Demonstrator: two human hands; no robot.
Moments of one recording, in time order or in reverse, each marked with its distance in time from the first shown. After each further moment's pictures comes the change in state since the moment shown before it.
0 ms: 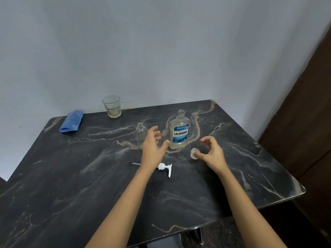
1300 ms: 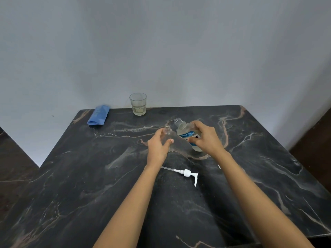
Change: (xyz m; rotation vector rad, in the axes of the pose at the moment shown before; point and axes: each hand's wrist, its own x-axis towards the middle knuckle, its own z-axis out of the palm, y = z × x) left_hand 0.033 -0.041 -0.050 0.016 0.123 -0.101; right_hand 0.065 -0.090 0.087 -0.357 -0.210 -0.308
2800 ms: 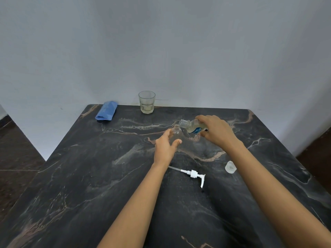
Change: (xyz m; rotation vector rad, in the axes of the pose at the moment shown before) left_hand 0.002 -0.008 0.000 0.039 -0.016 -0.025; right_hand 0.024 -0.037 -0.028 -0.599 -0.126 -0.137
